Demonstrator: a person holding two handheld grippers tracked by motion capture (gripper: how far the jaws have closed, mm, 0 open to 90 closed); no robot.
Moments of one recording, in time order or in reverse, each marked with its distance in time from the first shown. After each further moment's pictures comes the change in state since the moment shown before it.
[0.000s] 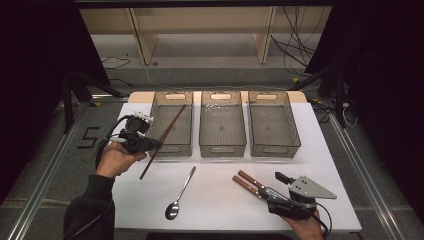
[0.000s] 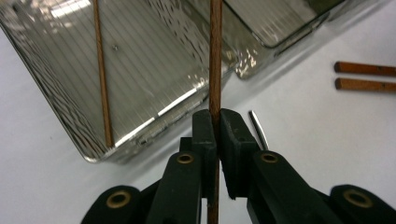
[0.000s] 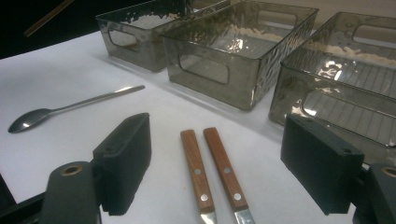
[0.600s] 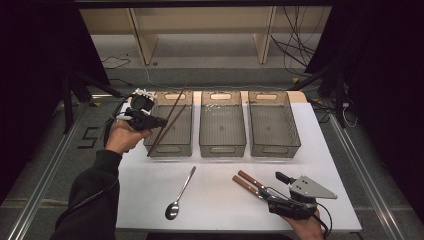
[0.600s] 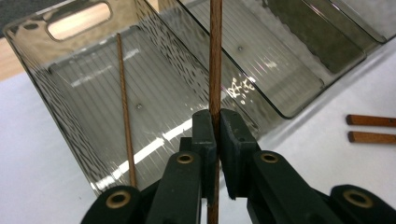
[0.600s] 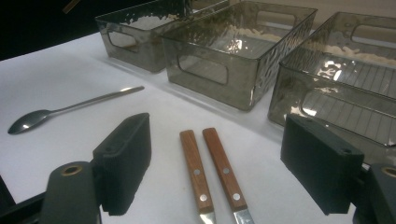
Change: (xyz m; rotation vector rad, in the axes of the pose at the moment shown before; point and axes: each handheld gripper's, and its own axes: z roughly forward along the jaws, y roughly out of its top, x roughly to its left) left arm 0.018 0.049 0.005 -0.068 0.017 0.009; right arm -0.001 0.000 0.000 -0.003 0.000 0.003
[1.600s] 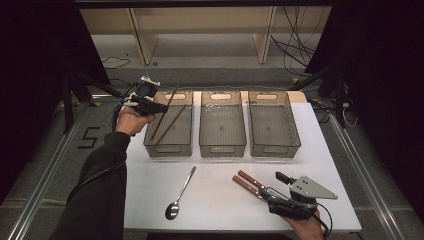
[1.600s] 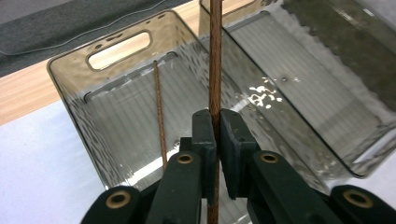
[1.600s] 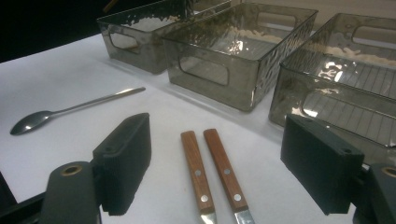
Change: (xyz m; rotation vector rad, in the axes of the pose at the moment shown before) left arm 0.037 0.029 0.035 -0.039 0.069 -0.022; right arm 0.000 0.000 -0.001 -0.006 0.003 0.001
